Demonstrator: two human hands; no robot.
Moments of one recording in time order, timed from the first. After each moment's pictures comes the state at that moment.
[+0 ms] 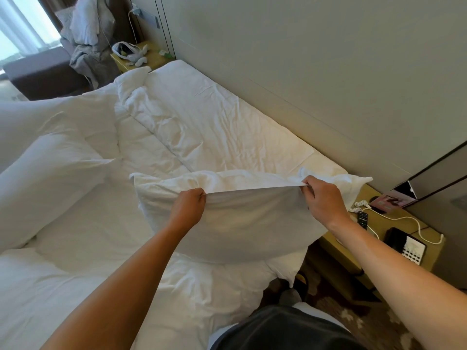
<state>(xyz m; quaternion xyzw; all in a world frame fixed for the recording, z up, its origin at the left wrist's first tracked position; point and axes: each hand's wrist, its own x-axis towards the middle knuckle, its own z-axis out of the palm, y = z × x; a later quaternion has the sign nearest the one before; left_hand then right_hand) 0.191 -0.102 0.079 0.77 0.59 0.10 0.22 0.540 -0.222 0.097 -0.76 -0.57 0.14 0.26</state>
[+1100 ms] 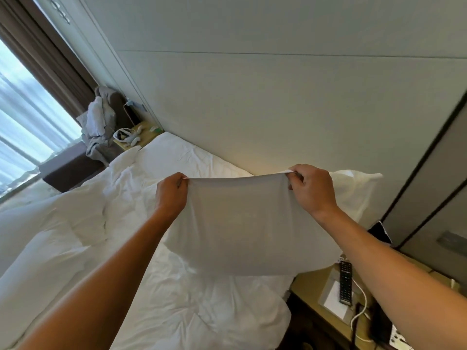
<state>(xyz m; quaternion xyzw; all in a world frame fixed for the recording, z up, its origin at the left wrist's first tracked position) 0.529 -0.006 0.237 0.75 0.59 0.27 0.14 0.847 -0.163 0.204 -0.71 -0.52 0.07 0.47</state>
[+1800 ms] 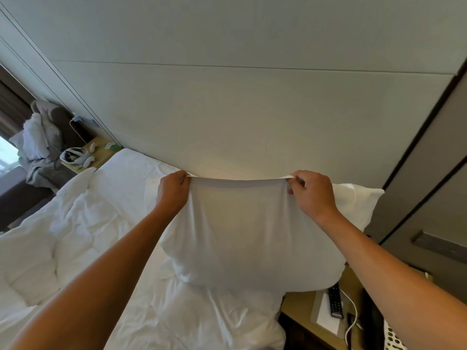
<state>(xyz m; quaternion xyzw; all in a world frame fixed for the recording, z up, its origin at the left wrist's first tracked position) 0.636 0.117 0.218 0.80 0.53 0.22 0.19 0.916 -0.109 0.183 -0.77 -0.44 0.07 0.45</state>
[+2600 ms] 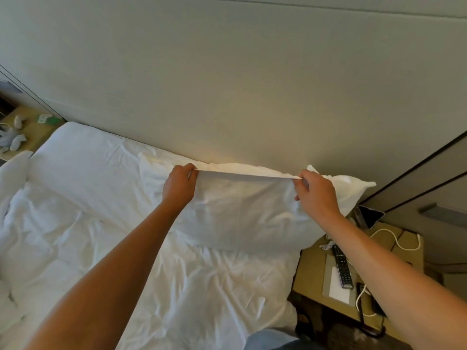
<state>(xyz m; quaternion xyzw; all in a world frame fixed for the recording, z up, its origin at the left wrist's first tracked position) 0.640 0.281 0.091 0.87 0.44 0.08 0.22 0.865 0.001 0.082 -0.88 -0.32 0.11 0.34</state>
